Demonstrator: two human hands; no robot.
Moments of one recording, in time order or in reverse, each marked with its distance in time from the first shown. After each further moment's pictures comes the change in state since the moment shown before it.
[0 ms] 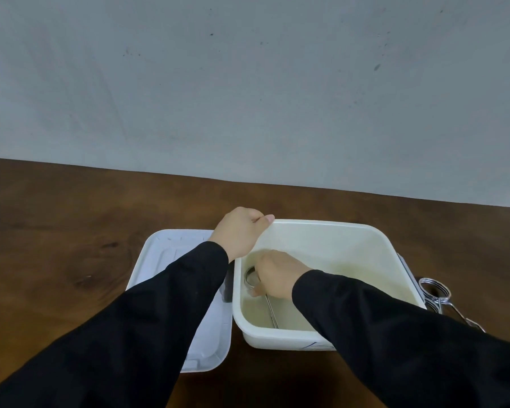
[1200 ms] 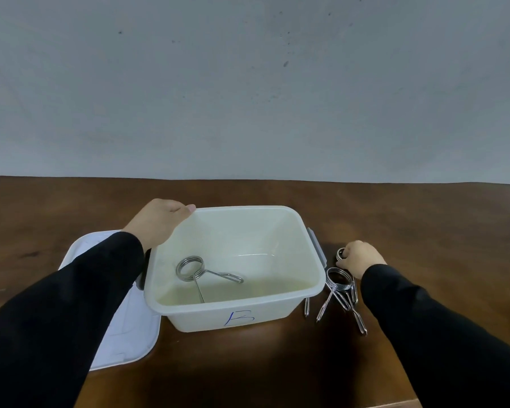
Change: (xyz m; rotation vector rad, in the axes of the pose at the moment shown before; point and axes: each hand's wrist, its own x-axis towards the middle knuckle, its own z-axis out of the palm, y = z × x) left_hand -0.002 0.005 0.001 0.035 0.031 -0.051; right_hand -0.122 0.284 0.001 0.161 0.298 0.731
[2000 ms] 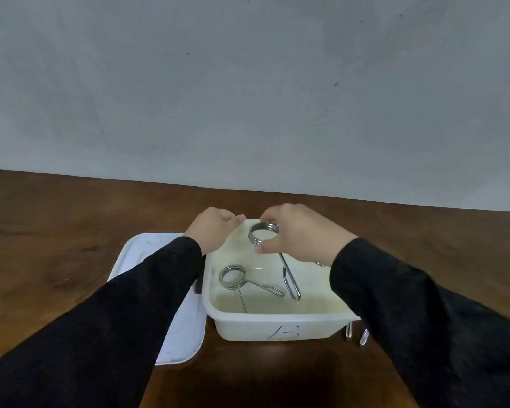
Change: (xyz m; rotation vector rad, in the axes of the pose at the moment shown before) left_hand -0.006 0.009 -0.003 -0.026 -0.006 -0.024; right_hand -0.146 -0.226 -0.082 0.007 -0.036 -0.759
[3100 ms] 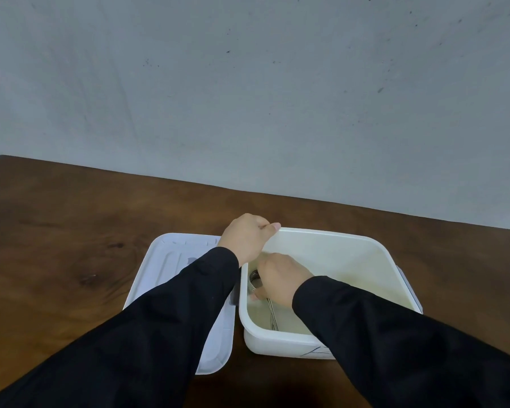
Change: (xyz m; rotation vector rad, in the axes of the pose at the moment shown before) left_hand 0.001 -0.008 0.001 -0.048 0.016 0.054; right_hand 0.066 -0.023 0.127 -0.156 -0.155 -0.028
